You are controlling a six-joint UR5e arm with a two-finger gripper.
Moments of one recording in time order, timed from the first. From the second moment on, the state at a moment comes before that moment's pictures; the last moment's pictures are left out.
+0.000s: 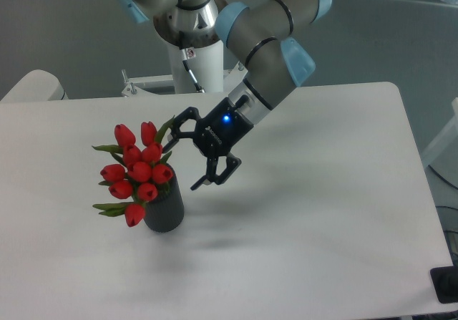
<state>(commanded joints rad) 2.58 -1.75 -1.97 -1.05 0.48 1.42</state>
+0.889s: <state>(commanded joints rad) 2.51 -1.81 -1.98 -1.02 0.40 1.43</state>
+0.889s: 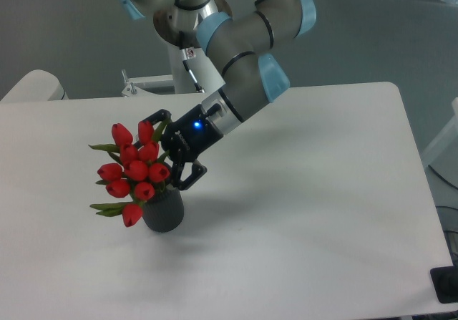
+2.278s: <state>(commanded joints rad) 2.56 -1.75 -1.97 -1.02 0.29 1.32</state>
